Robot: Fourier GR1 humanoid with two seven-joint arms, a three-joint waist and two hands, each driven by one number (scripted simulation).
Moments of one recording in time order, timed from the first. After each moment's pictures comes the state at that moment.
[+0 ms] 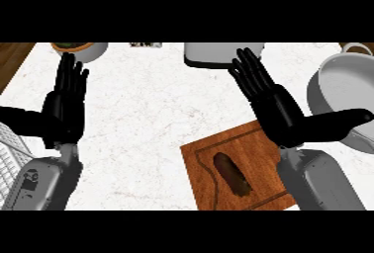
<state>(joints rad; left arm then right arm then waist) -0.31 0.24 -0.08 -1.56 0.21 0.42 0.06 -0.42 -0.20 0.27 -1.61 -0.44 -0.06 0.04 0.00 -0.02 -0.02</state>
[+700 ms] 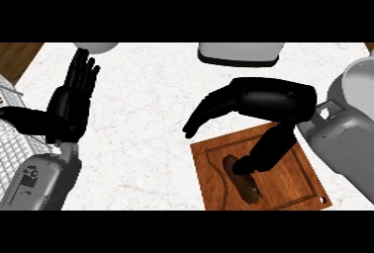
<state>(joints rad) -0.33 0.27 -0.12 -1.55 0.23 0.29 0.05 -0.84 -0.55 0.53 -1.56 -0.17 0.61 -0.07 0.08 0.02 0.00</state>
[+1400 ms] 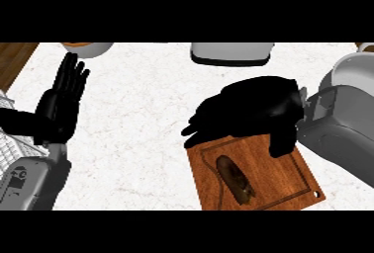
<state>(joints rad) -0.30 0.31 -0.06 -1.51 0.26 0.23 0.01 -1.04 -0.68 0.77 -1.53 0.30 0.72 -0.42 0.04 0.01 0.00</state>
